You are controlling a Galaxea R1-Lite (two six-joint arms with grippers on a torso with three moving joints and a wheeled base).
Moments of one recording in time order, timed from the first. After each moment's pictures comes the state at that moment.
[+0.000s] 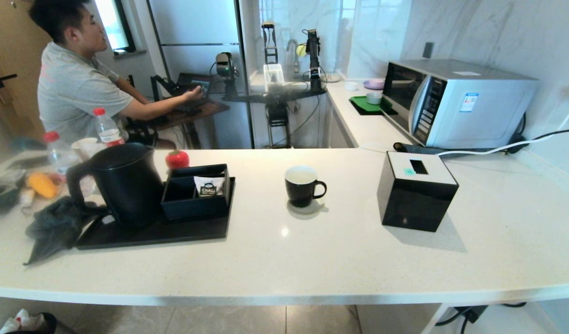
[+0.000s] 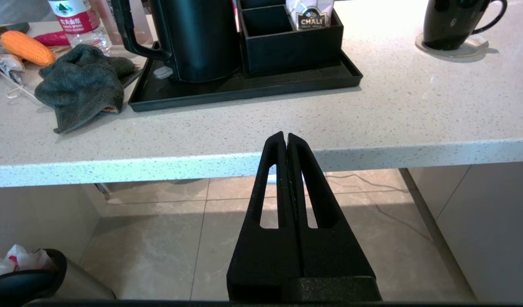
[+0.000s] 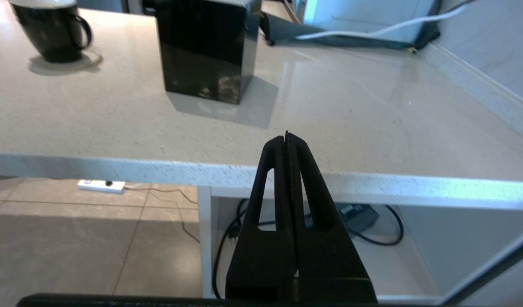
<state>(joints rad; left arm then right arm) 0.00 0.00 0.00 0.01 0.00 0.05 0.00 0.04 0.00 -0.09 -0.04 -0.12</state>
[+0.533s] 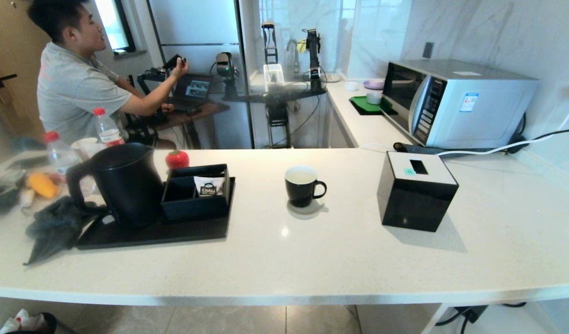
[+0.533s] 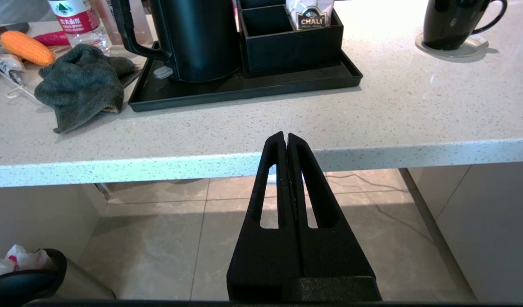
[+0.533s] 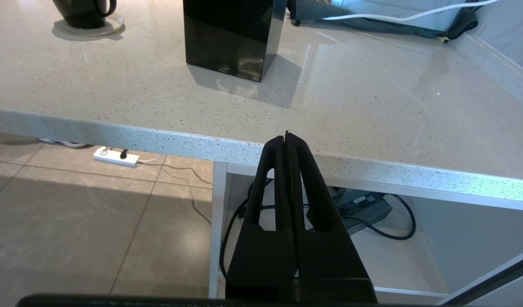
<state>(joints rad) 0.00 0.00 0.00 0.01 0.00 0.05 0.00 0.00 0.00 0.00 0.02 -0.15</state>
